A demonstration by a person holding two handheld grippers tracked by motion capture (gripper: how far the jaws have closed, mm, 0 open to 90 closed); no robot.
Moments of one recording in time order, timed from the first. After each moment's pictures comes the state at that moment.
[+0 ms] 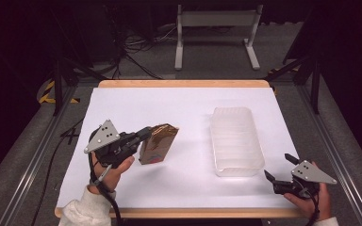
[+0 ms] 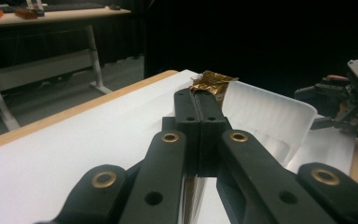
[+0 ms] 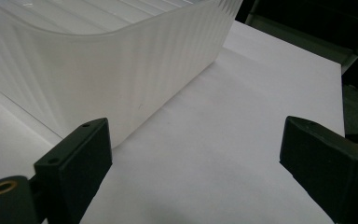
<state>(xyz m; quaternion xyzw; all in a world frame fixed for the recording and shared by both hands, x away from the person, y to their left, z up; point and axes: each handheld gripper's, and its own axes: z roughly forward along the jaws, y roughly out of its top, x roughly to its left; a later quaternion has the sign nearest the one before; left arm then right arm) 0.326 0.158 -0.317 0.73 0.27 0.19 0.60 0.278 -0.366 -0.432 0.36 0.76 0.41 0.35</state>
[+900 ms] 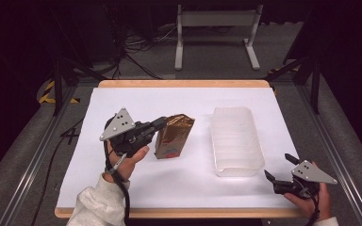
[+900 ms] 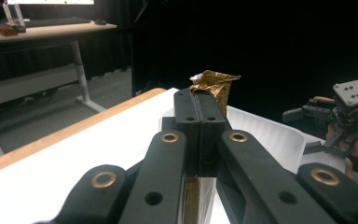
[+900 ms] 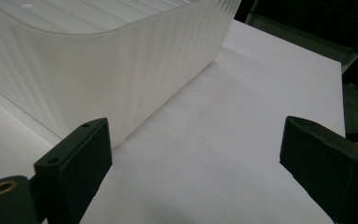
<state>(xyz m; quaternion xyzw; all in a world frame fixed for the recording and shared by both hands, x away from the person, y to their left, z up) 0.344 0.122 -0.298 0.73 0.24 0.17 0.62 0.278 -0.366 -0.432 0.37 0.76 0.41 0.35</state>
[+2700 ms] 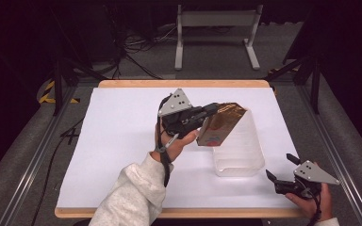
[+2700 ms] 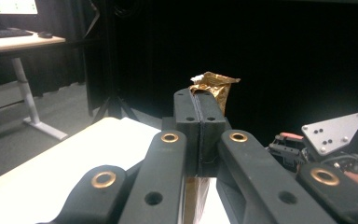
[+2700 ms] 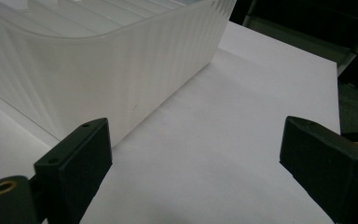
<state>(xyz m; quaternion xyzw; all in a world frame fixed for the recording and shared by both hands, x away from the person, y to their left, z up) 0.374 0.009 -0.270 0.73 0.18 0.12 0.65 0.277 -0.370 -0.432 0.37 0.76 0.41 0.35</state>
